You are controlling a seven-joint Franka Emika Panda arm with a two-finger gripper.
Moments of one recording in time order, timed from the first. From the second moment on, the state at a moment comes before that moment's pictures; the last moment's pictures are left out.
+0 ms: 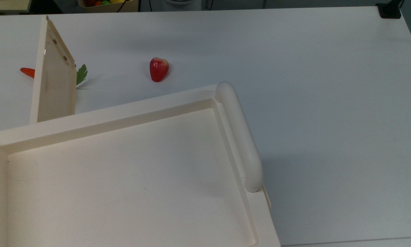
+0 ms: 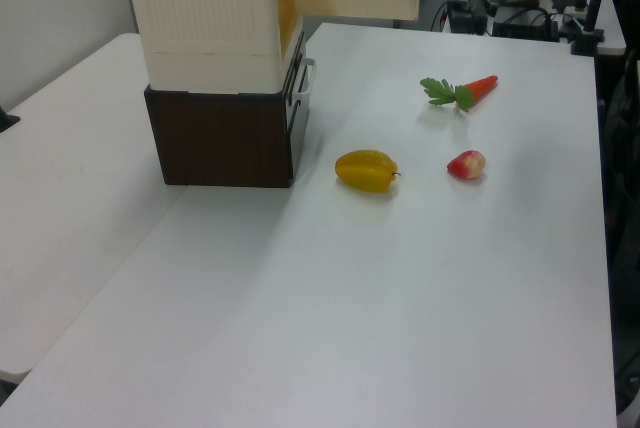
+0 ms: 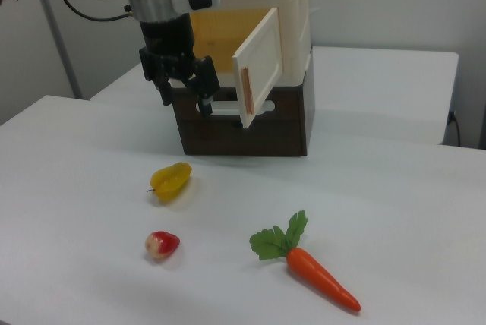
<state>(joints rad) -0.01 0.05 -0.22 -1.45 -0.01 1.54 -0.09</state>
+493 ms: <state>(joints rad) -0.01 0.04 -0.24 -1.46 -0.01 1.54 -0.09</state>
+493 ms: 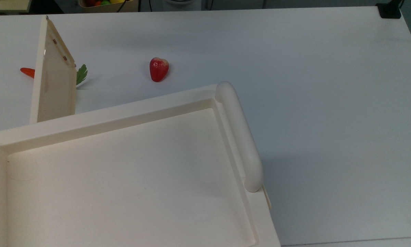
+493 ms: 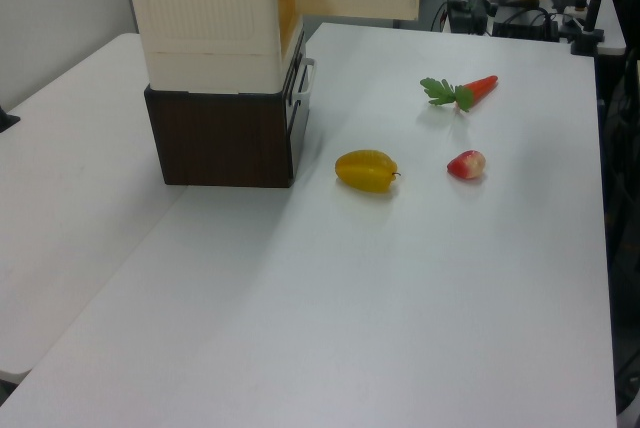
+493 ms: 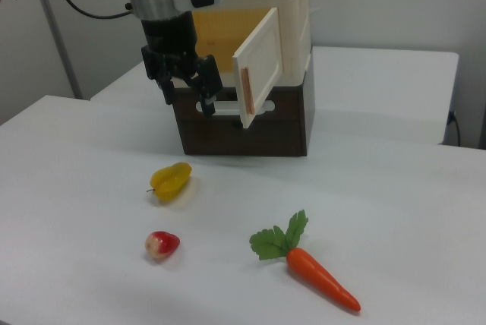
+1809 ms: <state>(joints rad) 0.01 0.03 -0.31 -1.47 0.08 1.65 -0.23</state>
